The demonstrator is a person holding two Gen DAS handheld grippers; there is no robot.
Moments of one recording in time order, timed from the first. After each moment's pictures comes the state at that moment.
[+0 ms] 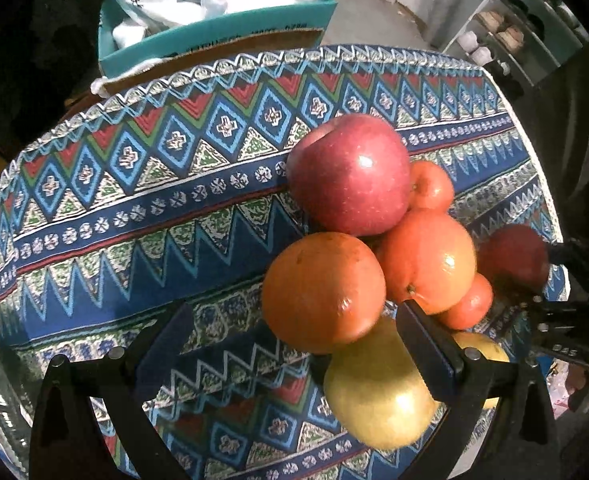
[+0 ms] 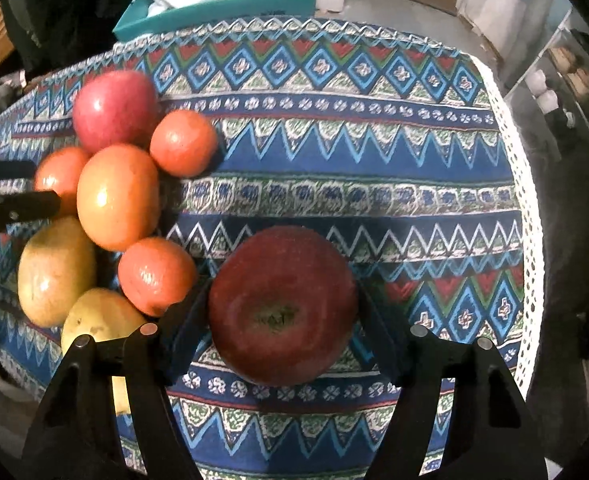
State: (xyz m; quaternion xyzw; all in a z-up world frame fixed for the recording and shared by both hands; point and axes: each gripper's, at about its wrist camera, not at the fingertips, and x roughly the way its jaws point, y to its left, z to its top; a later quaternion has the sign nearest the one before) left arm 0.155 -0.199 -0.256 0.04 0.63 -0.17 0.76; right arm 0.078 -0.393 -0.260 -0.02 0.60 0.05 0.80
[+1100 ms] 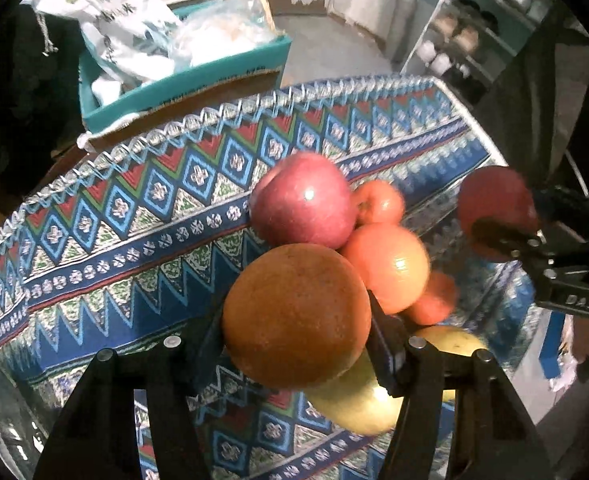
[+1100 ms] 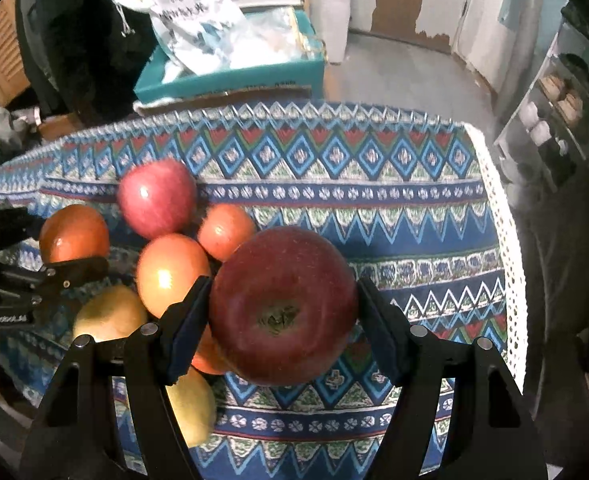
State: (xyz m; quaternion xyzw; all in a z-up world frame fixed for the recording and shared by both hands) left arm 0.139 -0.202 -0.219 0.06 0.56 -0.24 0.79; right arm 0.097 -0.377 -0.214 -0.01 0.52 0.05 0.85
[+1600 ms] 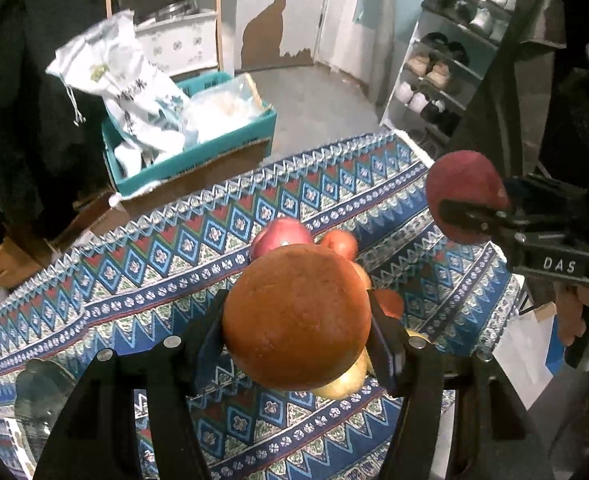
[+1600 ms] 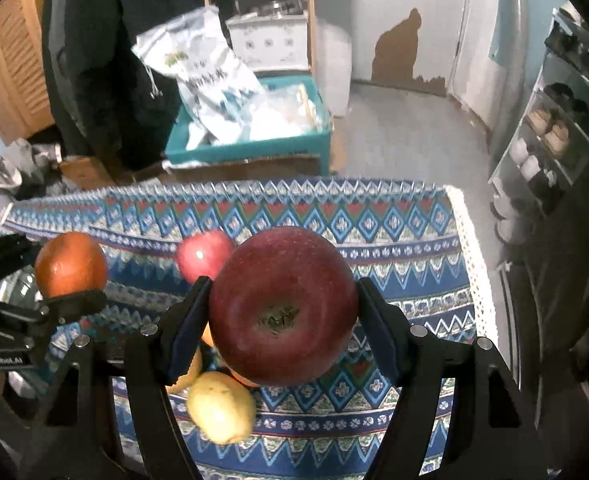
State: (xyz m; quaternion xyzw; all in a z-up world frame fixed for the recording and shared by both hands) left arm 0.095 -0.190 -0.131 0.07 0.47 -0.25 0.84; right arm 0.073 -0.366 -0.132 0.00 0.45 0.06 0.89
